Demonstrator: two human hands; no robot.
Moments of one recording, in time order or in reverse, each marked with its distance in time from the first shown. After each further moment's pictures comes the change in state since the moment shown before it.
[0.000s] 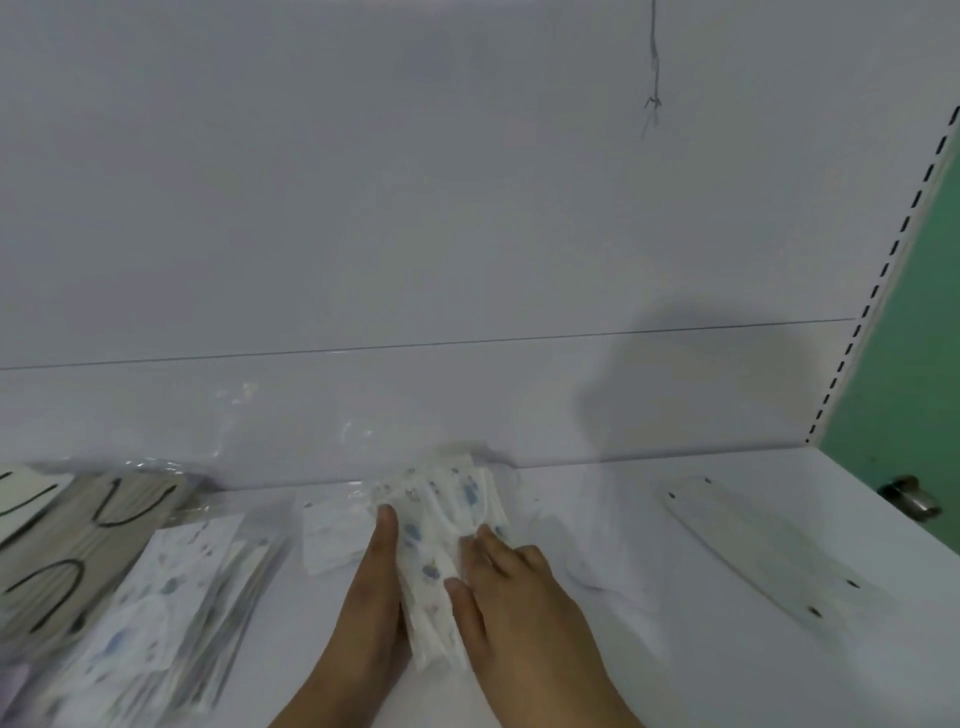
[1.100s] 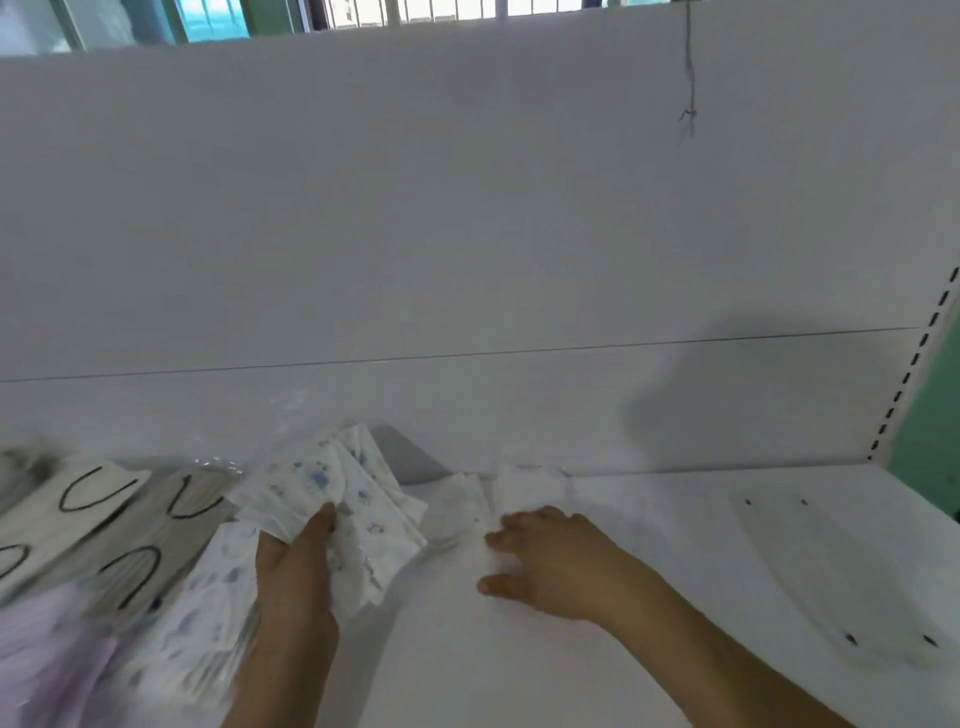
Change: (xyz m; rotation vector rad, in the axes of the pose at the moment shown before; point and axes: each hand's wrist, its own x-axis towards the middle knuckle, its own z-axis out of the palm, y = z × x) left_hand 0.018 0.046 -0.051 -0.032 0.603 0.460; right_hand 0.062 0.048 0.003 -0.191 -0.578 -0.100
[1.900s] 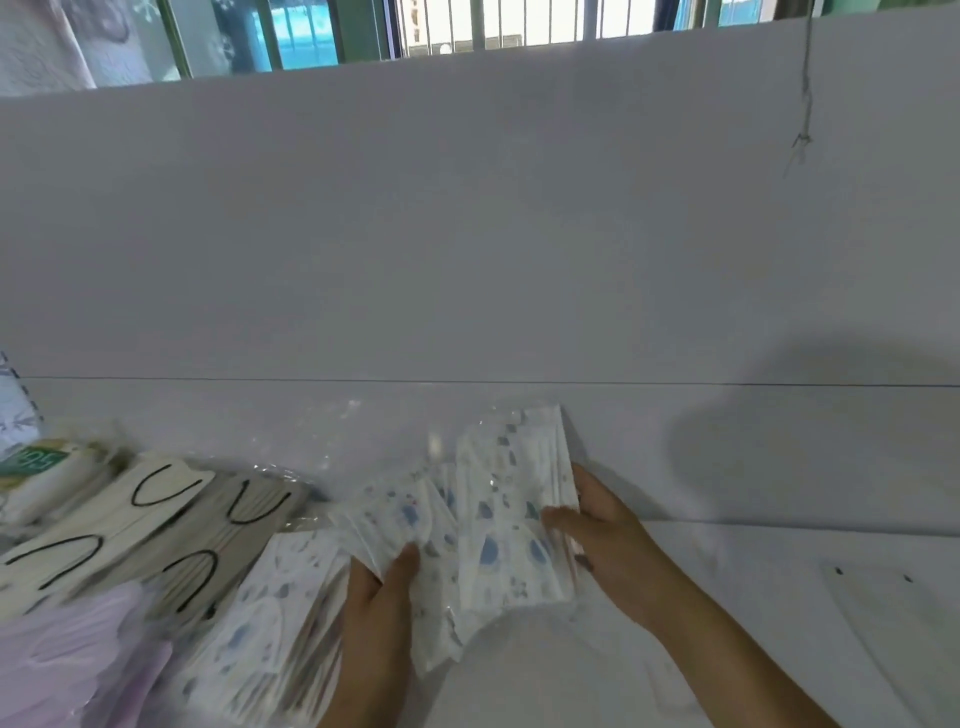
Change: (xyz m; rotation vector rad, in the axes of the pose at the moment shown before) left_hand -0.012 -0.015 -0.003 0.119 -0.079 -0.090; right_hand 0.030 -0.005 -0.025 1.517 0.285 -0.161
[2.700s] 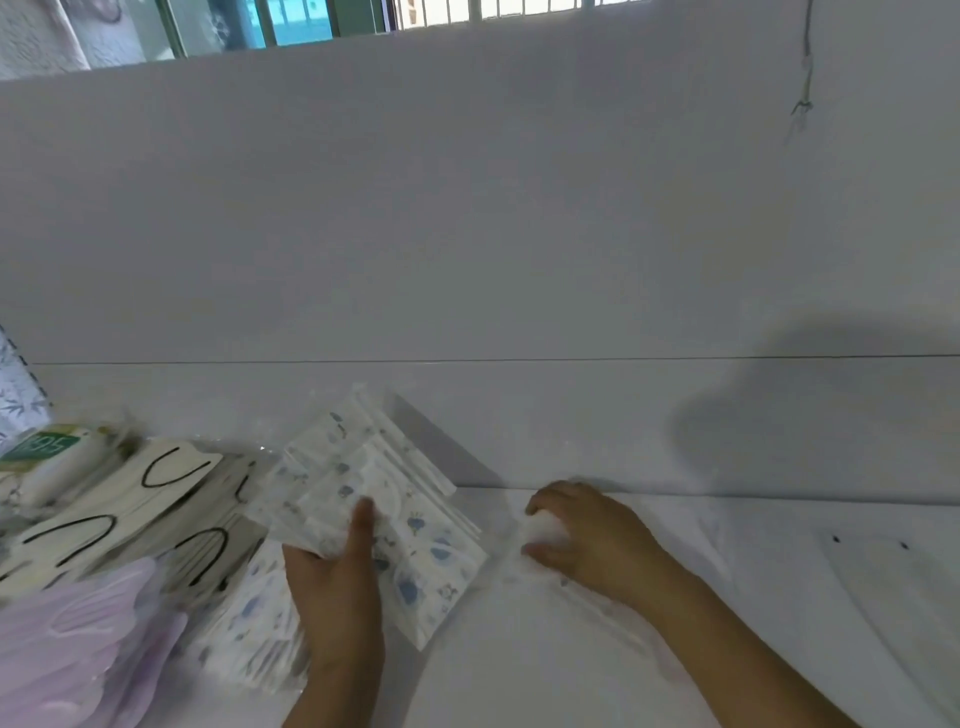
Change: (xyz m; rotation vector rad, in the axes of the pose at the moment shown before) left_hand 0.010 0.013 -0.018 -0.078 0.228 0.375; right_hand 0.020 0.047 -0.013 -1.197 -0.060 -0.252
